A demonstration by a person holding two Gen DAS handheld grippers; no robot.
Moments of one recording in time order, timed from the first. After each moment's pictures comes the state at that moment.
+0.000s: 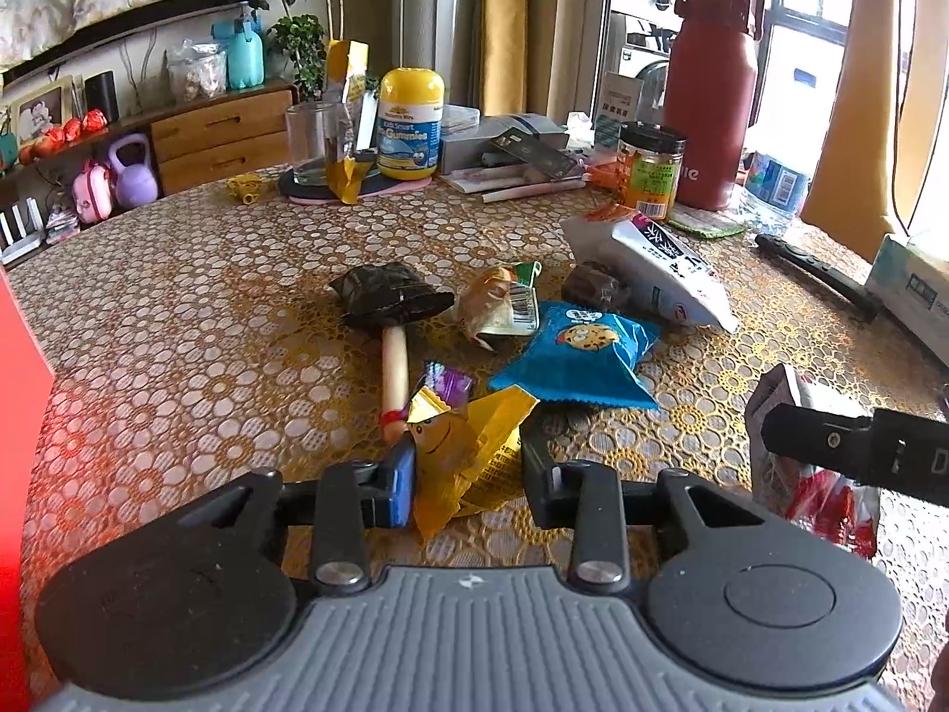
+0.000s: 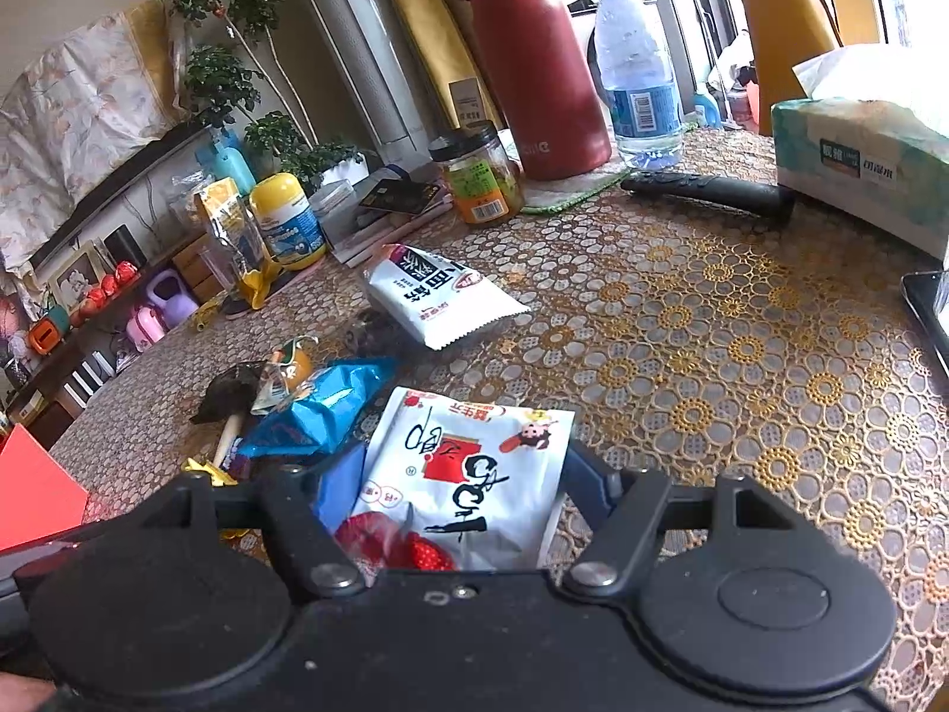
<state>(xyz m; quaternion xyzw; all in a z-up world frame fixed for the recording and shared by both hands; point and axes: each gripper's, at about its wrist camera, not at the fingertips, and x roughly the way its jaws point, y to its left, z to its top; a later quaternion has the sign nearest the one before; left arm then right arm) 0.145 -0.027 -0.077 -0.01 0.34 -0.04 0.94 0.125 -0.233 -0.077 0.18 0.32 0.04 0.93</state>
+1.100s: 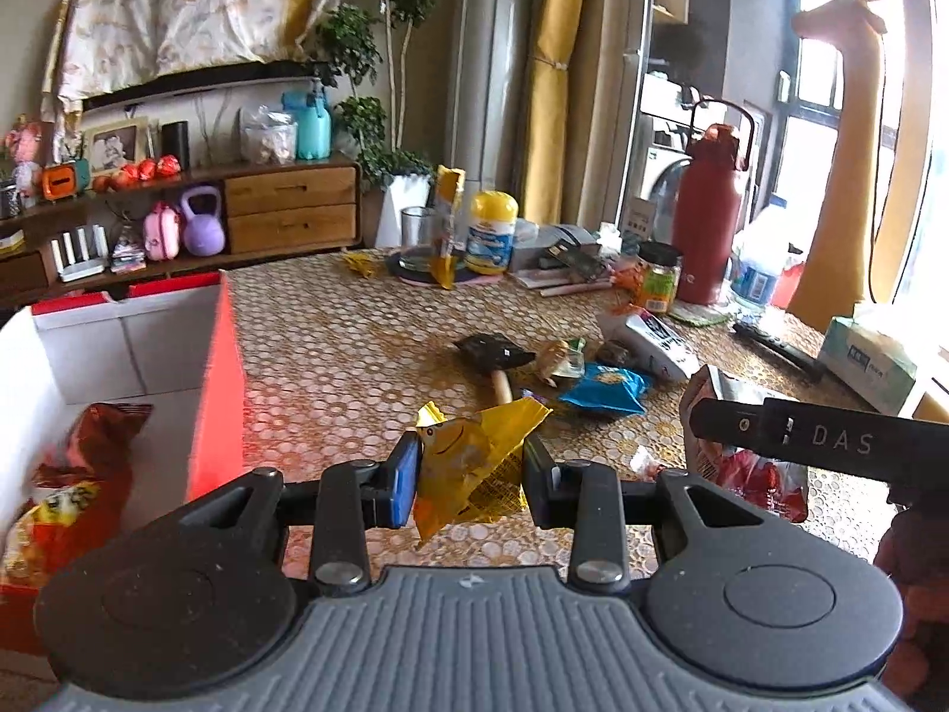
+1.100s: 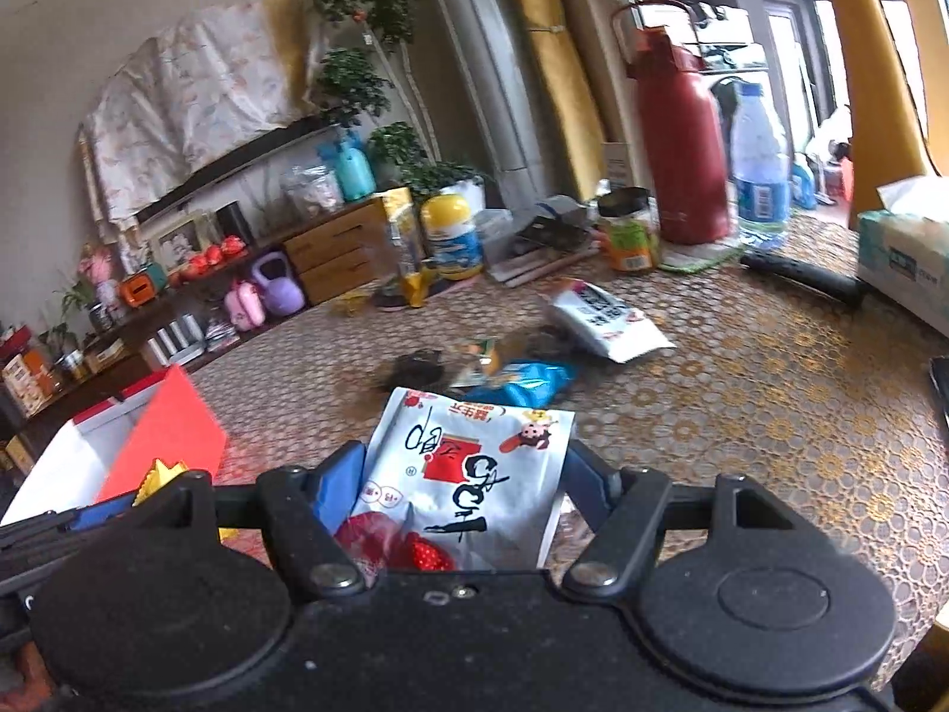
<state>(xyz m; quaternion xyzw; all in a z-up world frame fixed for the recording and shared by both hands) 0.001 0.038 0.001 -0.04 0.26 0.00 0.96 0.049 -0.168 -0.016 0.12 0.27 0.14 0.95</state>
